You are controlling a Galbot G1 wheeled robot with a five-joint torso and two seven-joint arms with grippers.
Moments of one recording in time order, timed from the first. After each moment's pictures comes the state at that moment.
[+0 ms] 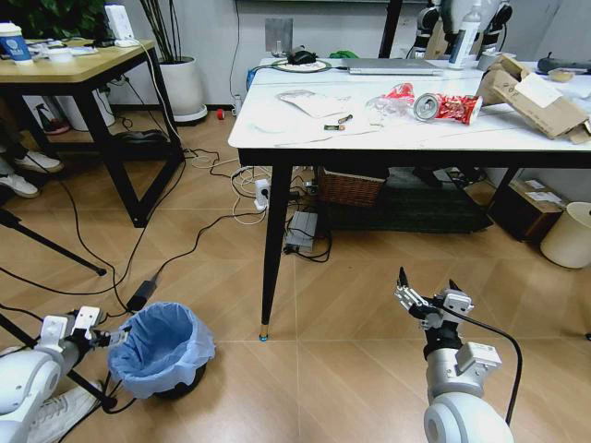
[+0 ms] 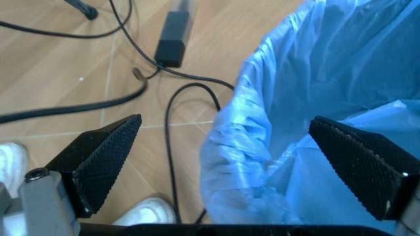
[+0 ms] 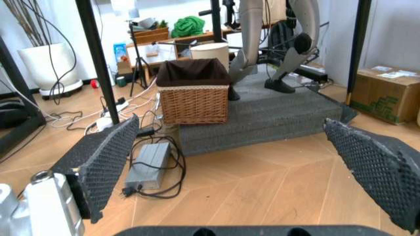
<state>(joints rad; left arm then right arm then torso) 1.42 -0.87 -0.78 -1.63 -0.43 0.61 0.19 -1.59 1.61 0.54 2.24 0.10 -0.17 0.13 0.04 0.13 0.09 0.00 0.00</state>
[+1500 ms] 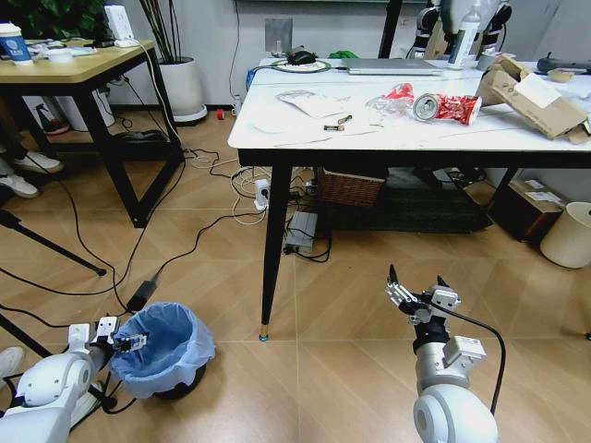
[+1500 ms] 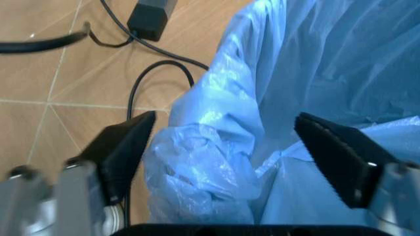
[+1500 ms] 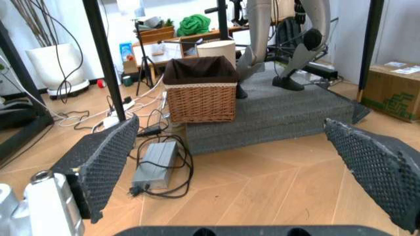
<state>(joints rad) 1.27 -0.98 -0.72 -1.44 -0.45 0.59 0.17 -1.55 1.61 0.52 2.19 0.11 -0.16 0.13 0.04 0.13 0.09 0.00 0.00</state>
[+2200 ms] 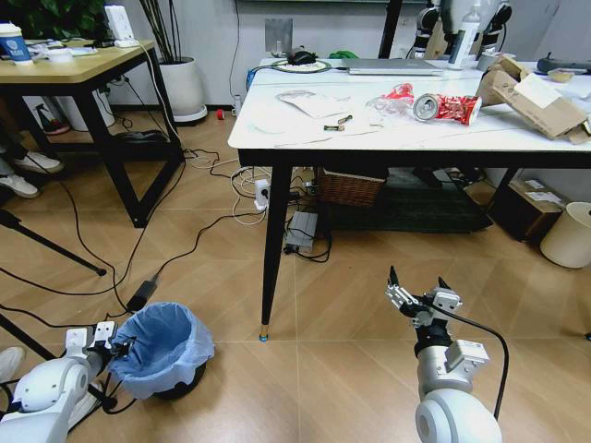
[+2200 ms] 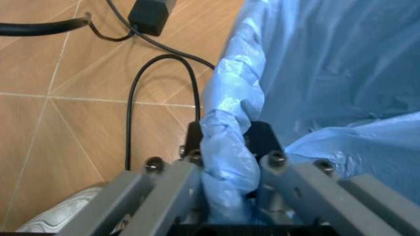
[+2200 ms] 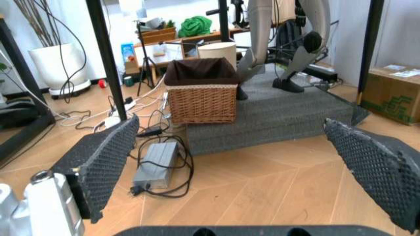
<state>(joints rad) 1.29 -0.98 -0.73 -1.46 -0.45 0.60 0.16 -1.59 1.61 0.52 2.22 0.10 -0.15 0.13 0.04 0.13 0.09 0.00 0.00</state>
